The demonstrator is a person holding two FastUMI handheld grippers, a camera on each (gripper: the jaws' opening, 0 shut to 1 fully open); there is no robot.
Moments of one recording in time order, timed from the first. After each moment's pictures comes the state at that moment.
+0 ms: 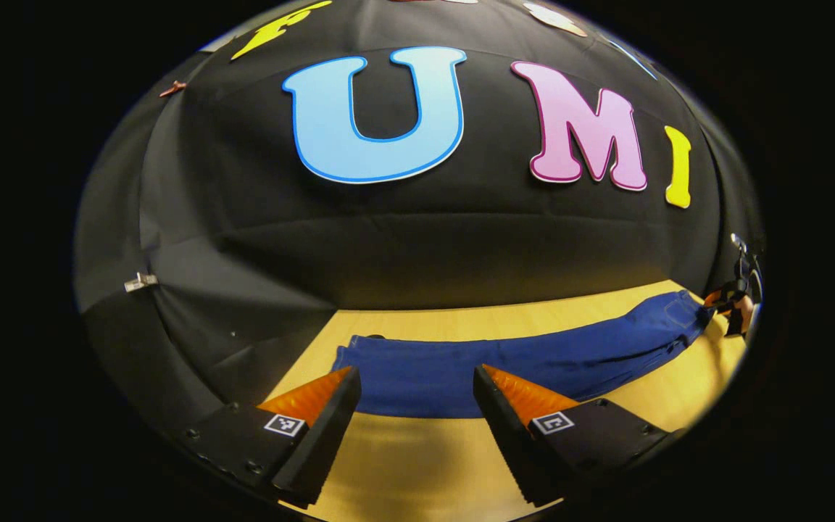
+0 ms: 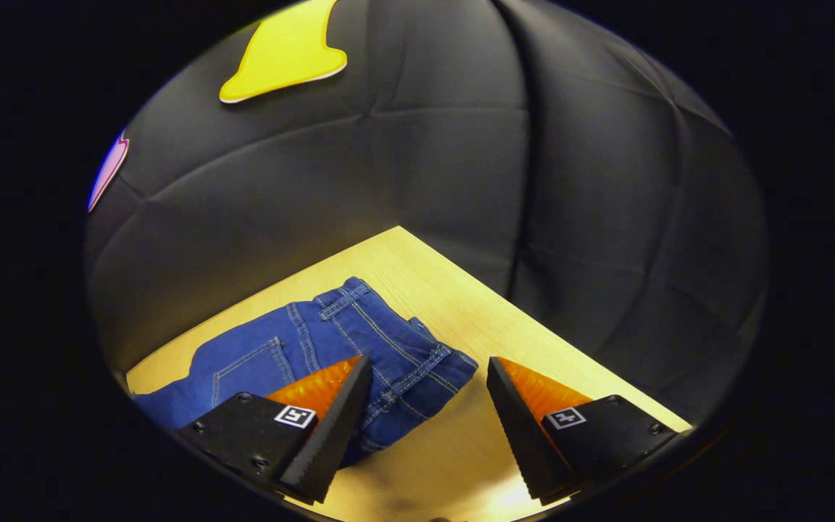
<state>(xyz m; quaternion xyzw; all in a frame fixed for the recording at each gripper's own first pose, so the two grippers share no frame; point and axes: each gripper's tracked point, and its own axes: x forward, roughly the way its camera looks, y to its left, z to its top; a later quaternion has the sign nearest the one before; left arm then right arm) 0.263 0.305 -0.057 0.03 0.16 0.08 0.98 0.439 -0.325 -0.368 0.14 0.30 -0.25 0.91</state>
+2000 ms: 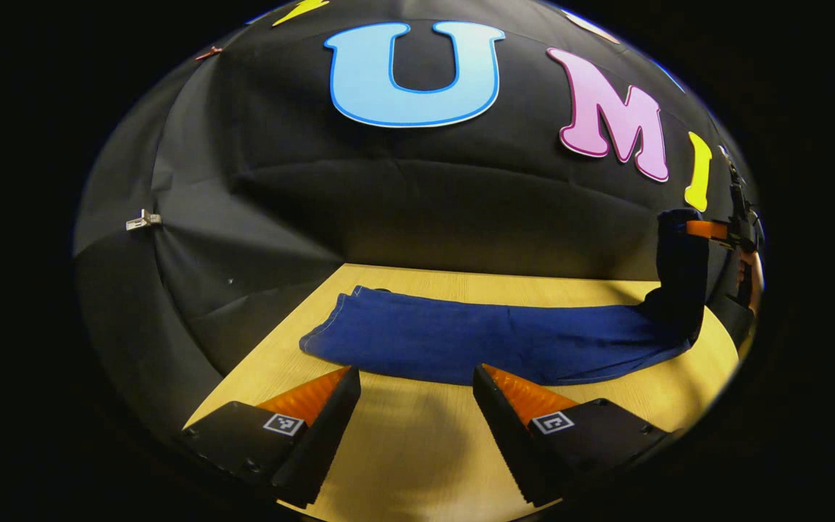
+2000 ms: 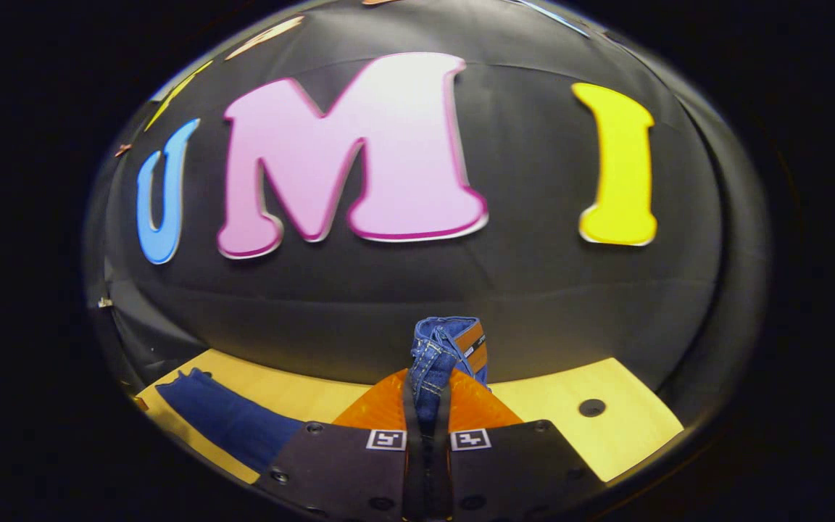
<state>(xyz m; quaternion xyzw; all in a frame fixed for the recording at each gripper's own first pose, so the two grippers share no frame) 0.227 0.355 -0.078 -0.02 0.21 0.10 0.97 0.416 -0.234 -0.276 0.03 0.11 0.07 0.99</state>
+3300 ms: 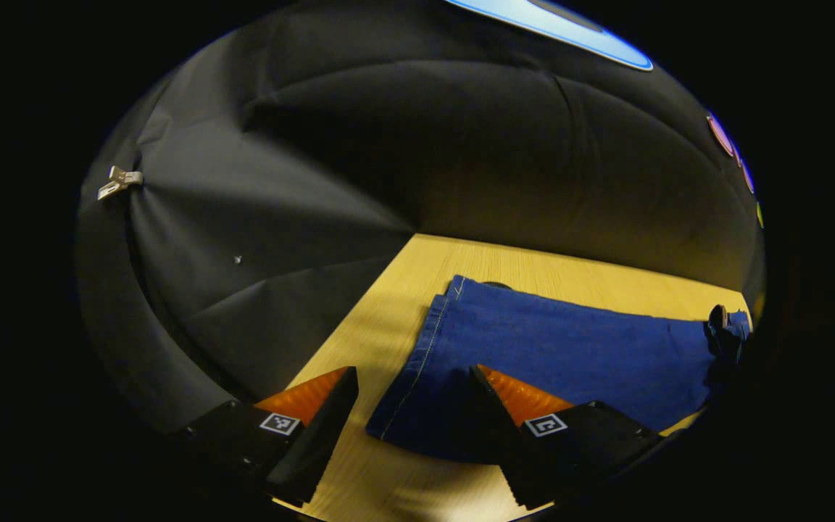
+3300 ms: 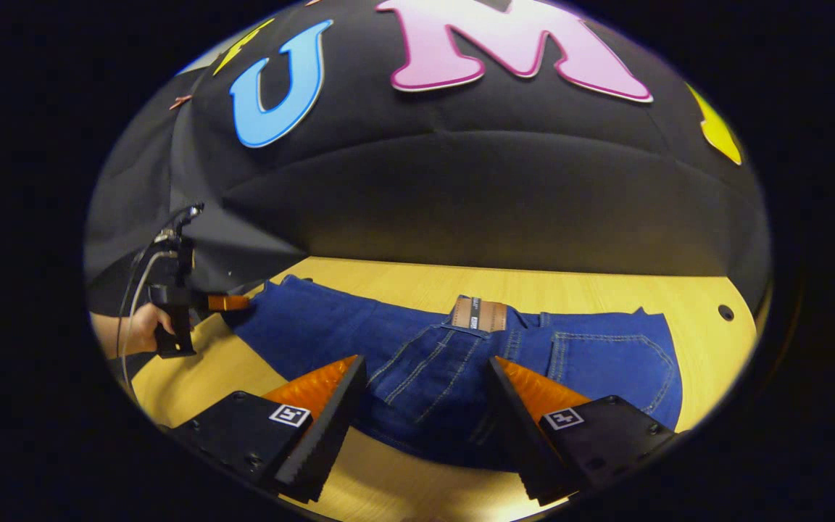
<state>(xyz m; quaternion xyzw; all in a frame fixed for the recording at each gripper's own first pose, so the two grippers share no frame) 0.360 0.534 -0.170 -0.04 0.28 0.17 0.94 0.350 -0.230 -0.364 0.04 0.25 0.21 0.95</state>
